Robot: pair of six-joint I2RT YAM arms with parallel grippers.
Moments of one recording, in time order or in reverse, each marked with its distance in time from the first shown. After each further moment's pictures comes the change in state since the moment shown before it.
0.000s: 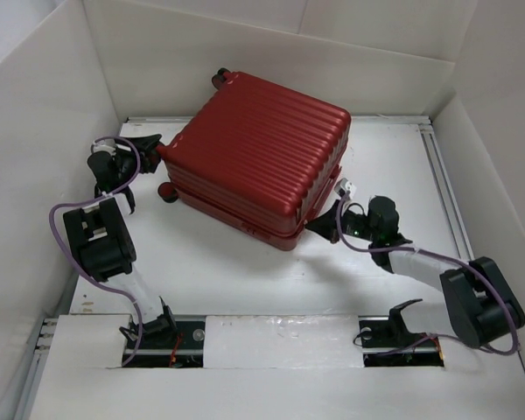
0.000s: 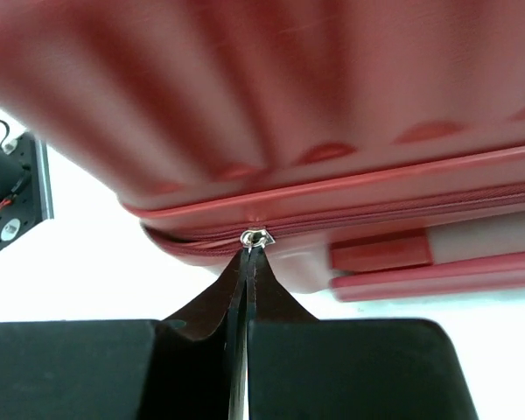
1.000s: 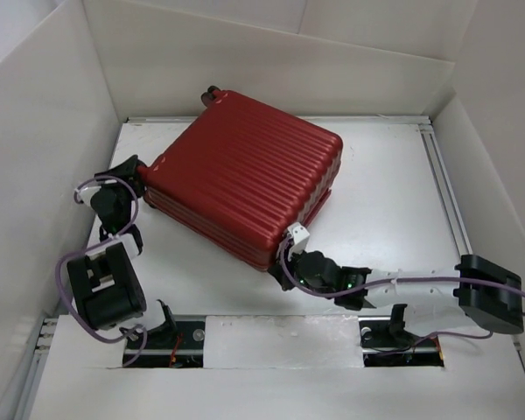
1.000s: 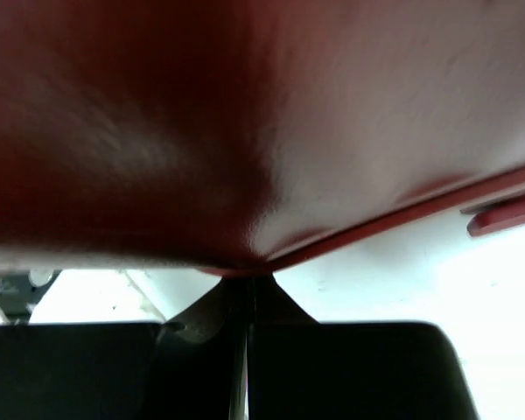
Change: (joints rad) left arm 0.011 -0.359 -0.431 0.150 -0.405 -0.093; right arm 0.885 -0.038 0.097 -0.346 1.109 0.351
